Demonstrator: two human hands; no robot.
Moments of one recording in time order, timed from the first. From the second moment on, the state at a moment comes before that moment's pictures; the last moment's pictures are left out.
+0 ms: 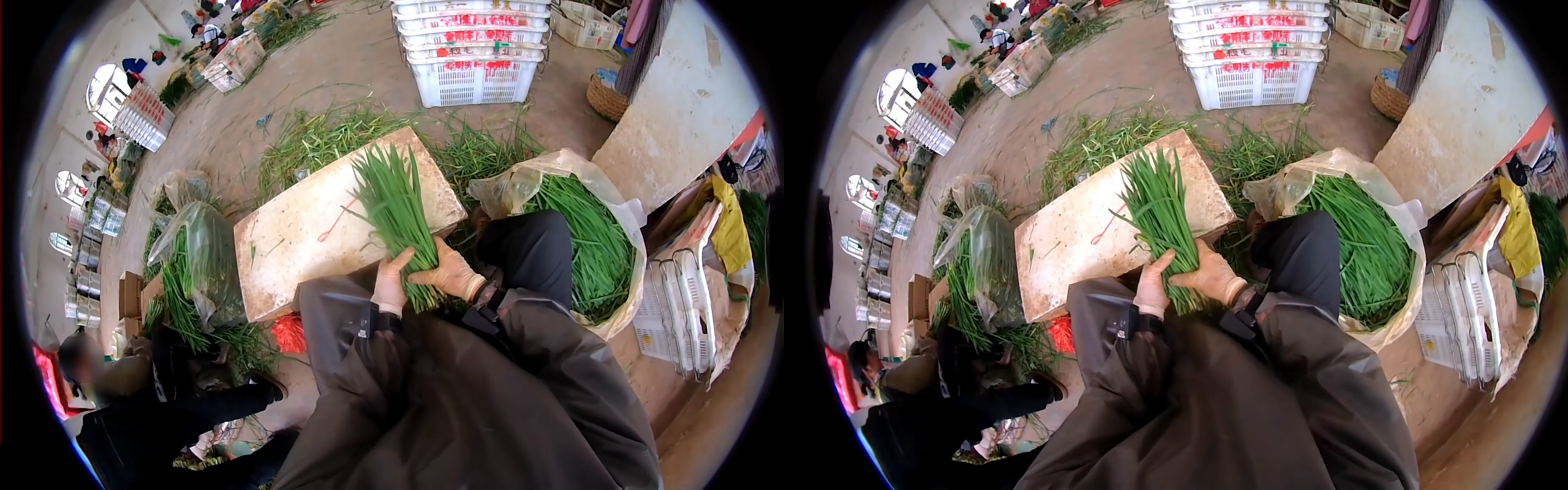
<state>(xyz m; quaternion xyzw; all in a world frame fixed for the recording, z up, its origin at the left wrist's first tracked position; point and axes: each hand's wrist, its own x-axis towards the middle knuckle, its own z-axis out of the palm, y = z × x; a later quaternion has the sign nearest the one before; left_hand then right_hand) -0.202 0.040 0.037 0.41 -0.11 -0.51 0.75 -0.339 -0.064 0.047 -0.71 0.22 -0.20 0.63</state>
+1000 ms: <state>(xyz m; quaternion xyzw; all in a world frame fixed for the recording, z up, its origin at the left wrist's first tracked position) -0.092 -0.041 0.066 0.74 -0.46 -0.16 0.47 -0.247 -0.162 0.111 -0.76 0.17 -0.20 0.59</state>
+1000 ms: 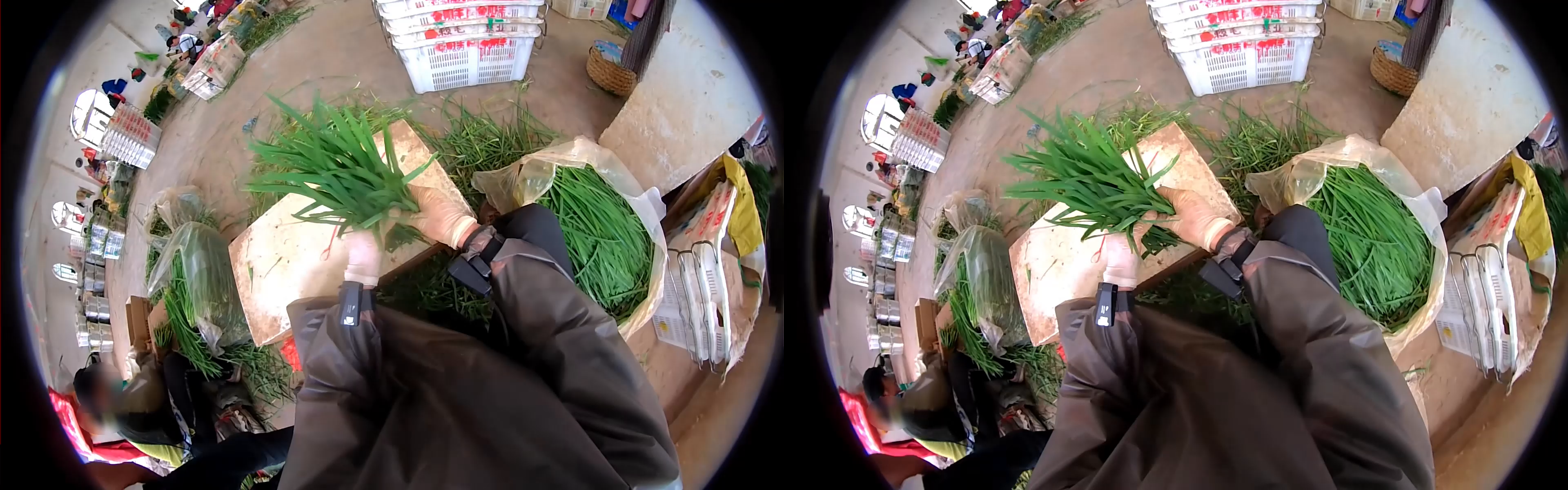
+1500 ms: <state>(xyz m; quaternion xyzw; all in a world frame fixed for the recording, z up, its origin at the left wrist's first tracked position) -0.121 -0.001 0.113 0.43 -0.15 -0.55 0.70 -0.264 -0.158 0.104 -0.72 0.10 -0.04 0.69</state>
